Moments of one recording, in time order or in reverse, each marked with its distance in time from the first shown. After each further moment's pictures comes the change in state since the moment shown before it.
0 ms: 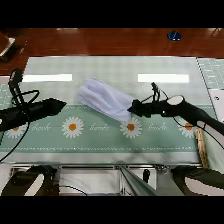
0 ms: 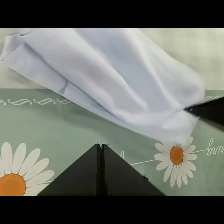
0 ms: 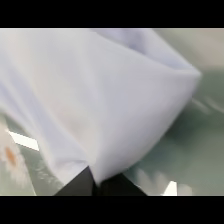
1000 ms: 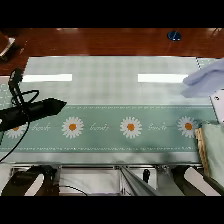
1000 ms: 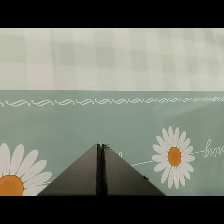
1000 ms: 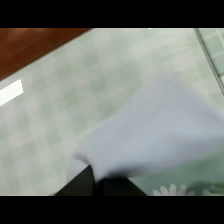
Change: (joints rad) left arm 0.000 0.000 0.000 -0.010 0.004 0.000; right arm -0.913 0.307 0.827 -0.632 0.726 0.320
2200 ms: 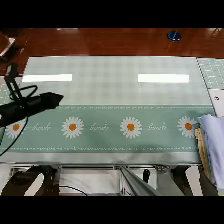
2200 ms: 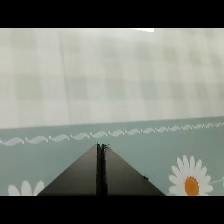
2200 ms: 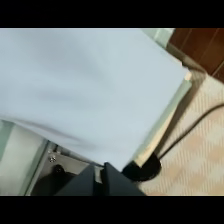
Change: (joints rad) left arm 0.034 -0.052 0.052 -0.001 0.104 0.095; right arm -0.306 0.293 -0.607 -0.703 0.262 0.084
